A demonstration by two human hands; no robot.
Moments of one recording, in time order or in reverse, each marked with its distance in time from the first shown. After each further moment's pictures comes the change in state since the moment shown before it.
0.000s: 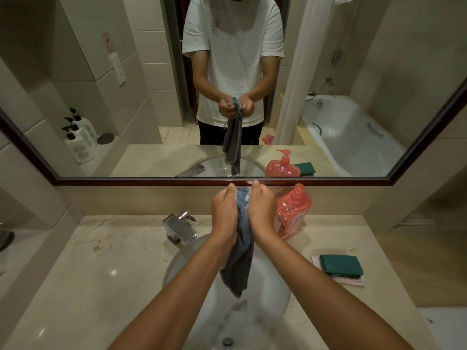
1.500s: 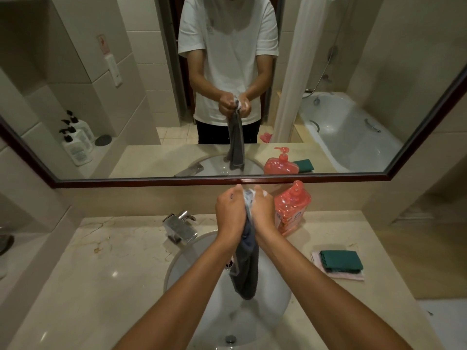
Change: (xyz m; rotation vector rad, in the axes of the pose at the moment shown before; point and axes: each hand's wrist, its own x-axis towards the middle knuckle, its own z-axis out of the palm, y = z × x) left_hand -0.006 -0.004 0.007 0.292 0.065 0.156; right_hand -0.001 0.003 -0.006 0.183 -0.089 0.298
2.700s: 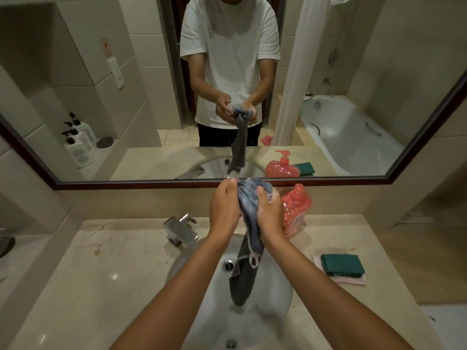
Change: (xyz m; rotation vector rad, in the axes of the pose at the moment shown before) left_hand 0.018 0.003 -0.013 -0.054 -0.078 -0.002; right_hand 0.021 0.020 -0.012 -0.079 0.007 -0.290
